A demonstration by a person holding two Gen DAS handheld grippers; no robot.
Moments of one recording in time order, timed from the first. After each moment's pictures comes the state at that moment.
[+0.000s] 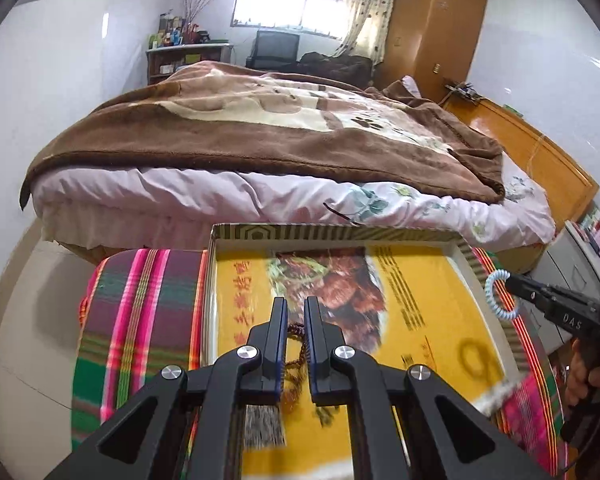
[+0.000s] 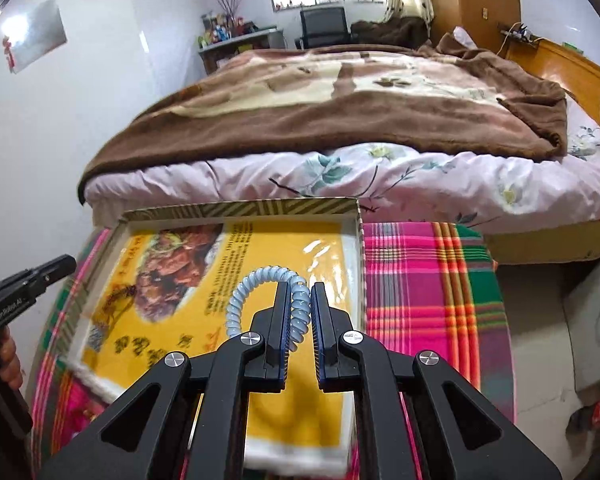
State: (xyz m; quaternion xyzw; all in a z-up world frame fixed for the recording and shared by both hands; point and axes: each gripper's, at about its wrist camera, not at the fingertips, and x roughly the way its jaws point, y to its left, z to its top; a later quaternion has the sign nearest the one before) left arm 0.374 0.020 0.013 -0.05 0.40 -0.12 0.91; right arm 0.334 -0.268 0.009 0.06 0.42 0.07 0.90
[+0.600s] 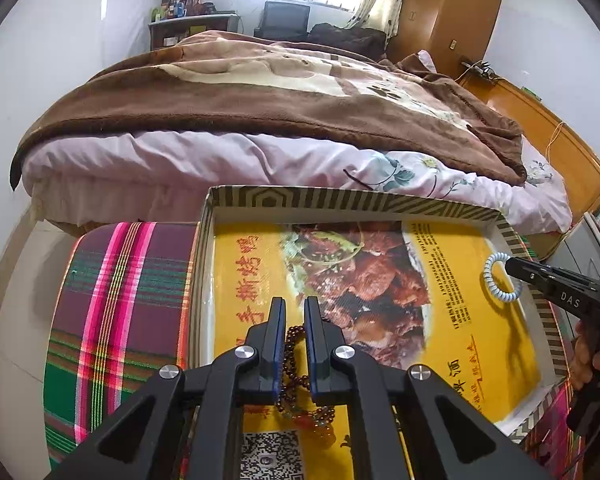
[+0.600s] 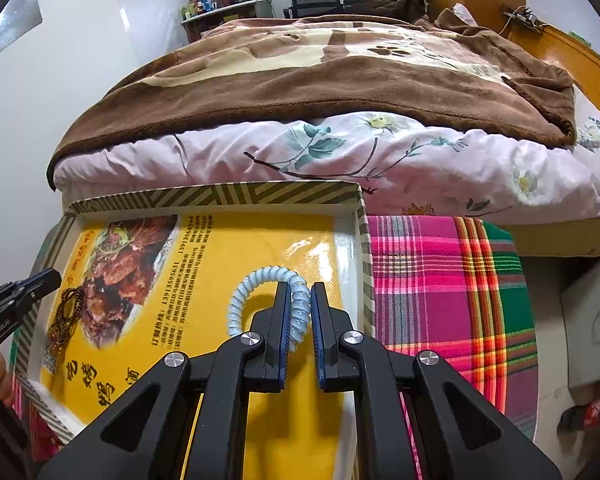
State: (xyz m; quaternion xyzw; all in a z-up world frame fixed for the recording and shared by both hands) left arm 0.404 0.018 -0.034 -0.04 0.45 -0.11 0.89; right arm 0.384 -0.266 -0.033 0.05 0.48 0.04 0.88
